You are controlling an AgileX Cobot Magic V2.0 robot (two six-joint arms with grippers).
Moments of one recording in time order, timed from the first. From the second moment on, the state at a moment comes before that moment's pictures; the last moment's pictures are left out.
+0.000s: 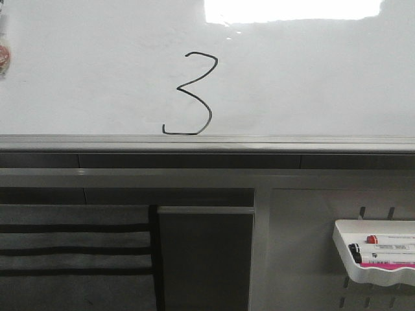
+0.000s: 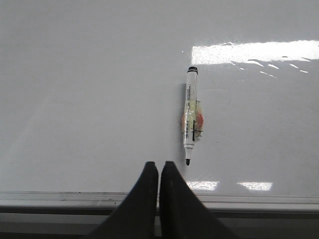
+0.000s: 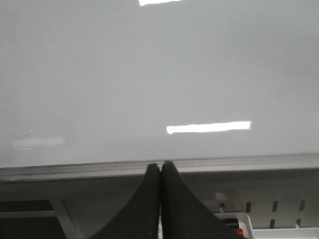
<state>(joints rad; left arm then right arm) -0.03 0.00 0.00 -0.10 -0.04 0.09 -0.06 0.10 -0.13 0.31 0.17 -0.23</state>
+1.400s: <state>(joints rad) -0.03 0.00 0.00 -0.10 -0.04 0.09 -0.06 -0.01 0.01 -0.04 0.00 0.14</state>
